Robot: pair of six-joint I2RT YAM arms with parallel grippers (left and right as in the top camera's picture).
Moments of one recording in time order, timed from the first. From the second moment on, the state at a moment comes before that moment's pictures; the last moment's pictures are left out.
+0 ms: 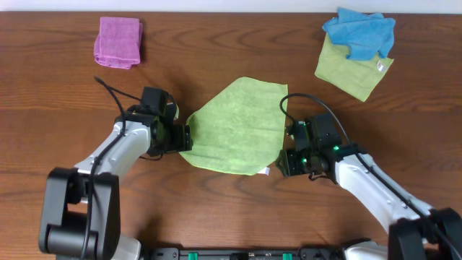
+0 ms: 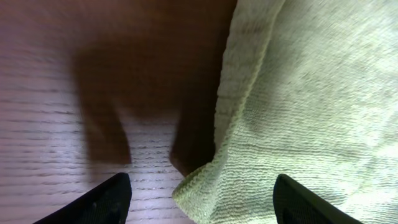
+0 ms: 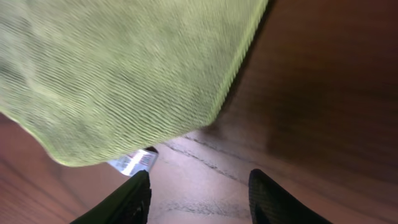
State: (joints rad) left arm -0.17 1.68 0.91 -0.60 0.26 -0.27; right arm 0.29 1.46 0.68 -0.49 -0.29 0.18
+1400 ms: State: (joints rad) left arm -0.16 1.66 1.21 -0.72 0.58 -0.32; right arm 0.28 1.50 1.11 -0.67 -0.46 0.26
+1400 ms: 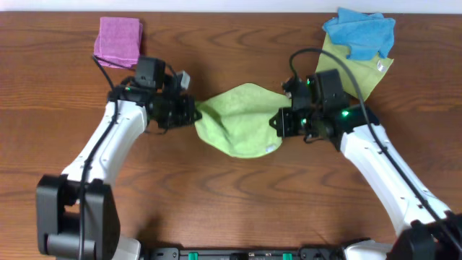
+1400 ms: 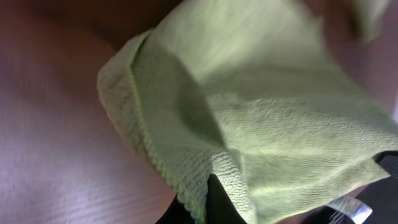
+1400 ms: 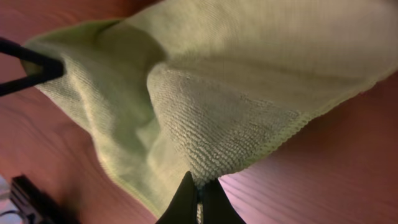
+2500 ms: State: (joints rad) left arm -0.16 1.04 1.28 -1.12 0.40 -0.38; right arm 0.57 1.20 1.46 -1.23 -0.18 0.37
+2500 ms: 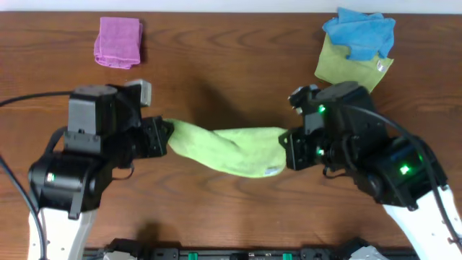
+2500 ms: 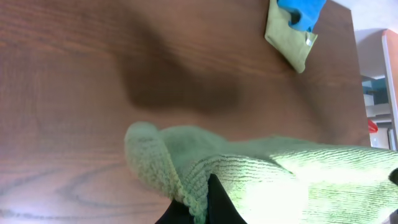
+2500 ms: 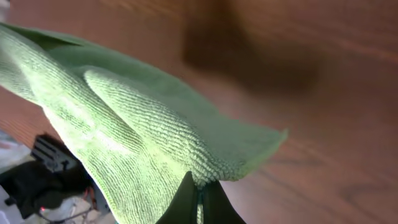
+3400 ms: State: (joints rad) left arm -0.17 1.26 1.10 -0.92 0.34 -0.46; right arm 0.51 1.37 1.33 -1.11 -0.12 0.44
